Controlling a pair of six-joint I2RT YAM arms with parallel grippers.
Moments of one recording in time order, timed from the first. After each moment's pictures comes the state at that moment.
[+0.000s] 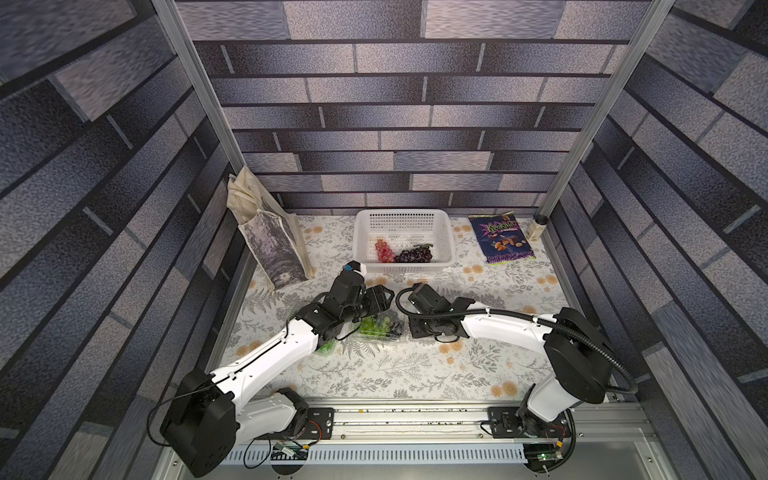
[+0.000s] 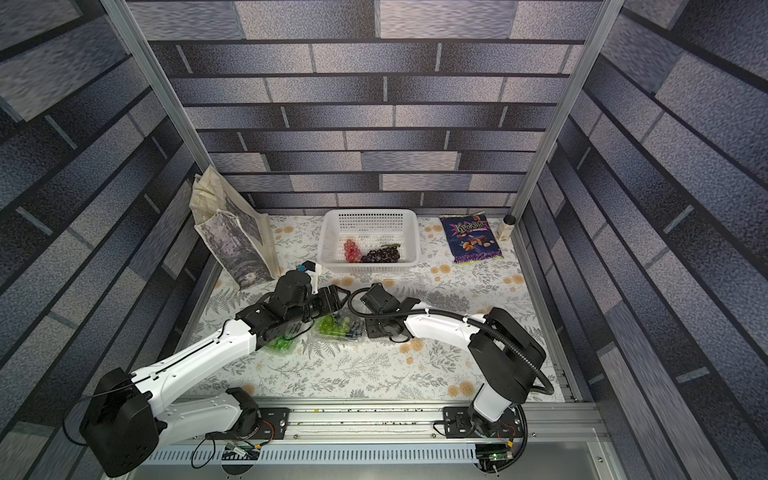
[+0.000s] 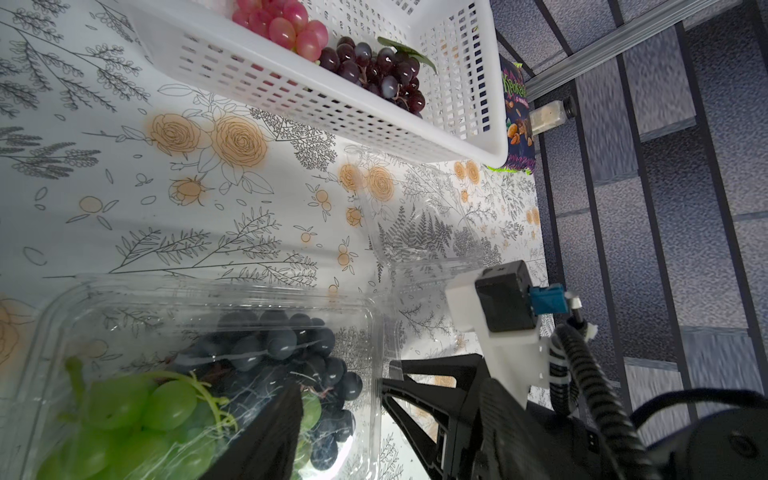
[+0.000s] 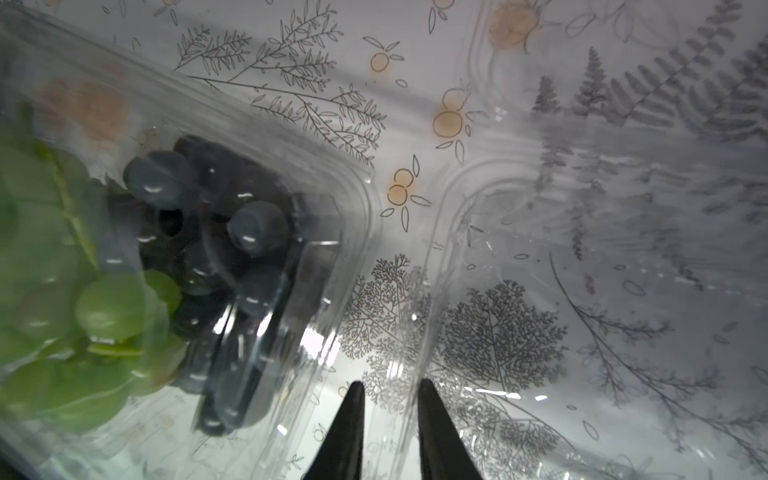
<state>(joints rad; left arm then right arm) -0.61 1.17 0.75 -0.19 0.18 -0.83 0.91 1.62 0.96 -0.43 0.02 0.60</state>
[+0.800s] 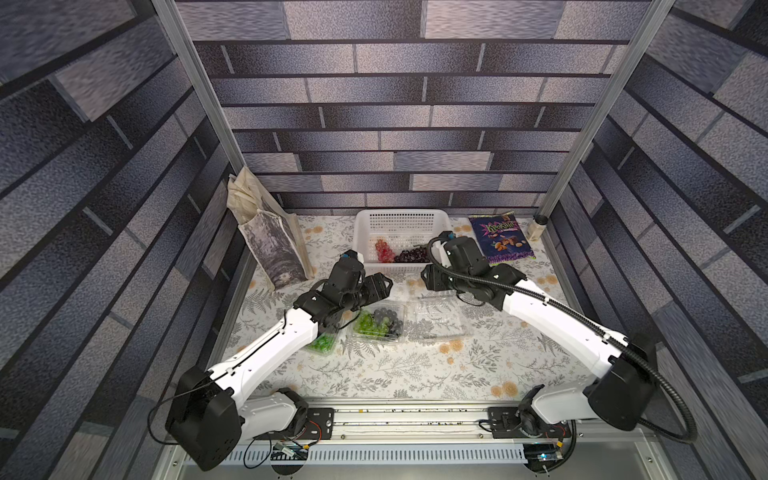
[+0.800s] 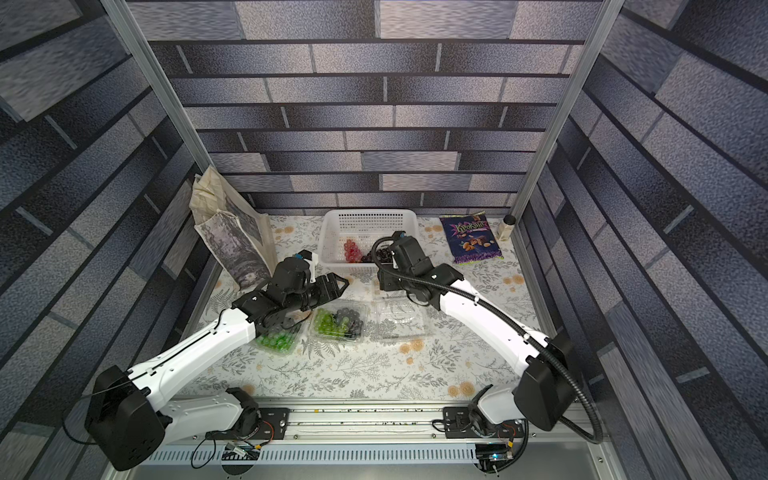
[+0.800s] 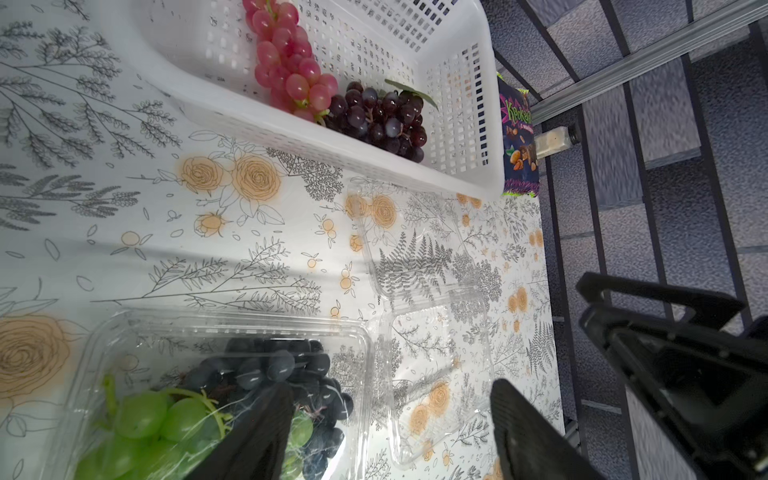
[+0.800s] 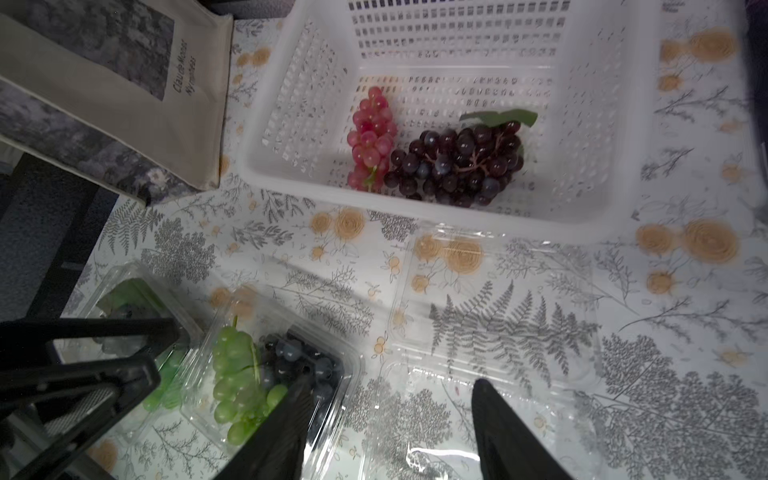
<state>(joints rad) -0.55 1.24 0.93 -0.33 0.17 -0.82 0.65 1.47 1.30 -0.59 0.04 0.42</state>
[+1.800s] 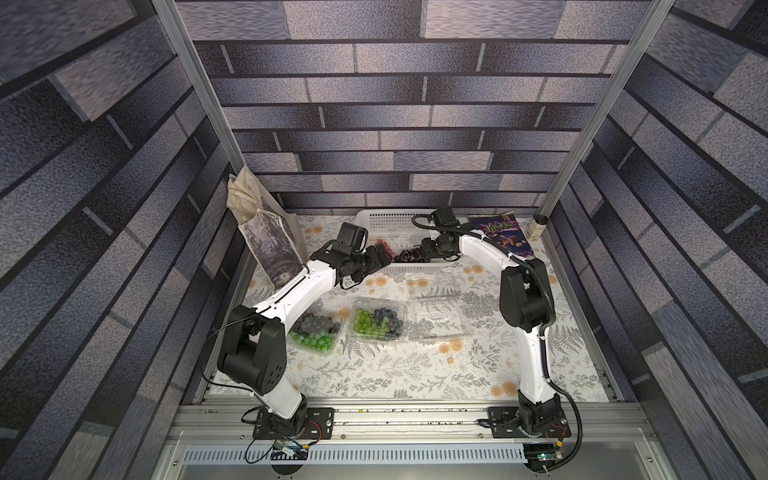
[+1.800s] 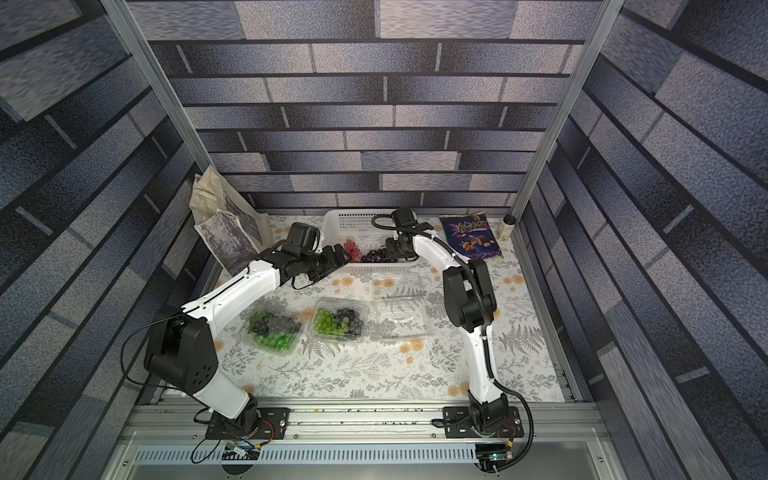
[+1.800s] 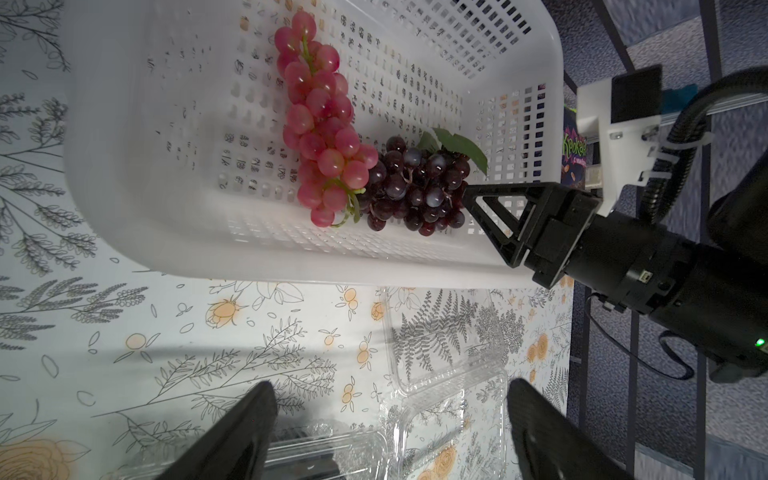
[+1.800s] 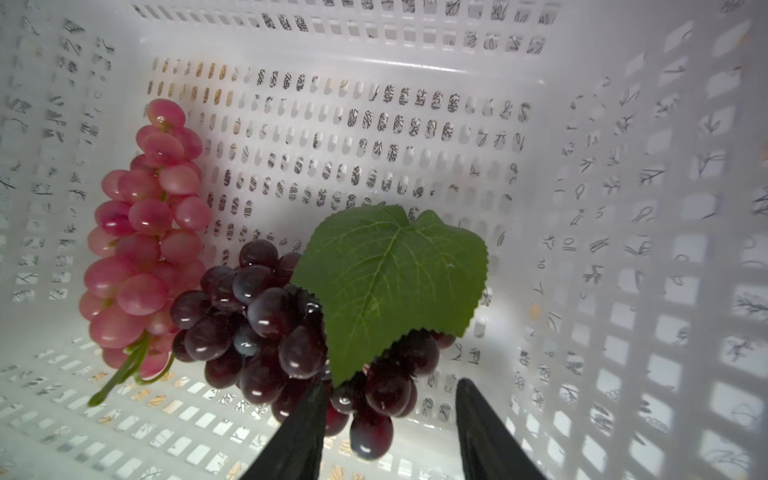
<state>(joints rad) -0.40 1.62 1.27 -0.46 0.29 -0.76 0.42 2.22 1.88 -0.68 -0.09 0.21</state>
